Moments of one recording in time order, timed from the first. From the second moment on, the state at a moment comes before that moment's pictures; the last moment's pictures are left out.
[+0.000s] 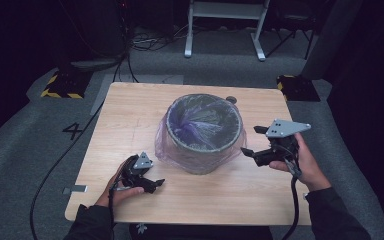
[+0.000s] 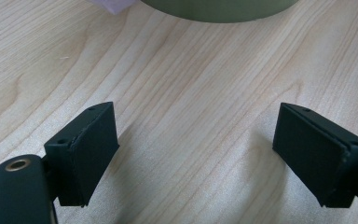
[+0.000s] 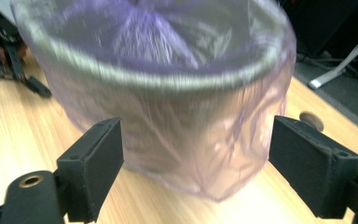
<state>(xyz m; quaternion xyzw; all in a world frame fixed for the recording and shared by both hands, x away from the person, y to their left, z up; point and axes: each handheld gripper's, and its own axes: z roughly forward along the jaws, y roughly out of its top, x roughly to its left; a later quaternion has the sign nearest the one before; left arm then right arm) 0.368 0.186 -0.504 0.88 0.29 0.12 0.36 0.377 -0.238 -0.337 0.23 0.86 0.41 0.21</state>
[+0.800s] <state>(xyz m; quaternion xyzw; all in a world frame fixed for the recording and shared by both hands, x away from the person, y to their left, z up) 0.367 0.186 -0.504 0.88 0.30 0.12 0.36 0.363 -0.265 -0.433 0.26 0.90 0.30 0.20</state>
